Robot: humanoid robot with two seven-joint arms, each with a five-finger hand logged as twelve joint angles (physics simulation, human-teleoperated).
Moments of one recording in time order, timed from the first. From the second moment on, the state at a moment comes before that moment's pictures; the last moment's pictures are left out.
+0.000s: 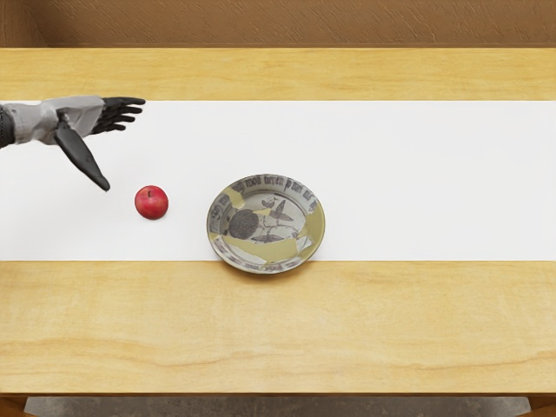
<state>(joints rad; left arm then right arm) -1.20 0.67 0.00 -0.71 0.57 -0.61 -0.26 -0.03 0.00 -0.14 0.24 0.07 0.08 -0.05</state>
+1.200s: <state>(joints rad) -1.38 0.64 -0.05 -1.40 1.02 -0.42 0.61 -0.03 0.00 -0.14 0.24 0.07 0.08 -0.05</state>
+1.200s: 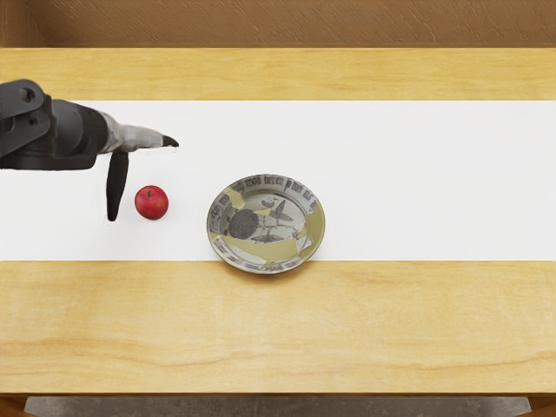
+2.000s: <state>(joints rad) -1.24 0.59 -0.04 -1.38 1.14 -0.21 0.61 -0.03 0.00 -0.14 0.24 0.07 0.08 -0.05</state>
